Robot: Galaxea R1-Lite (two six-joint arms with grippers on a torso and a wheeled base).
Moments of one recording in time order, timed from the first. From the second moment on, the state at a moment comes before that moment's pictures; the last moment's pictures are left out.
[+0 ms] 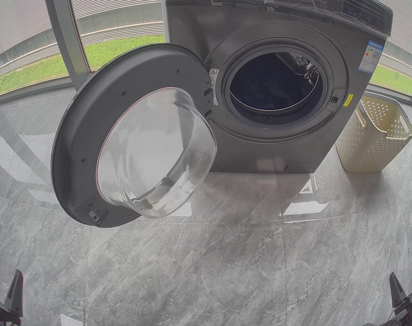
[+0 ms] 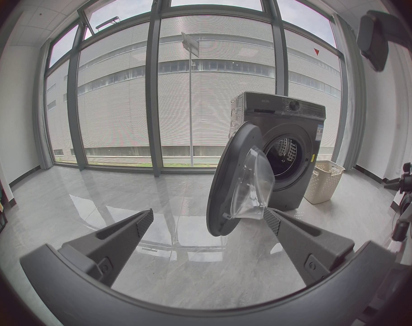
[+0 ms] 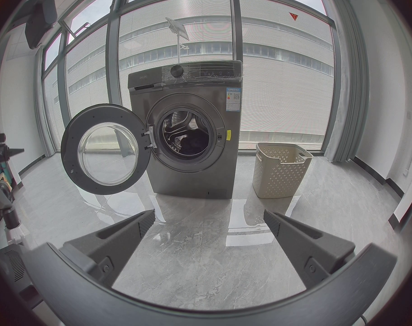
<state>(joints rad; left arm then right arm) -0.01 0.08 -0.19 -0.01 -0.03 0.00 -0.01 0.01 -0.02 0.00 0.03 -0.01</state>
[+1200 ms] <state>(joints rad) -0.19 1.17 -0.51 -0.48 -0.25 -0.03 -0.01 0.02 -0.02 0.00 0.03 -0.01</state>
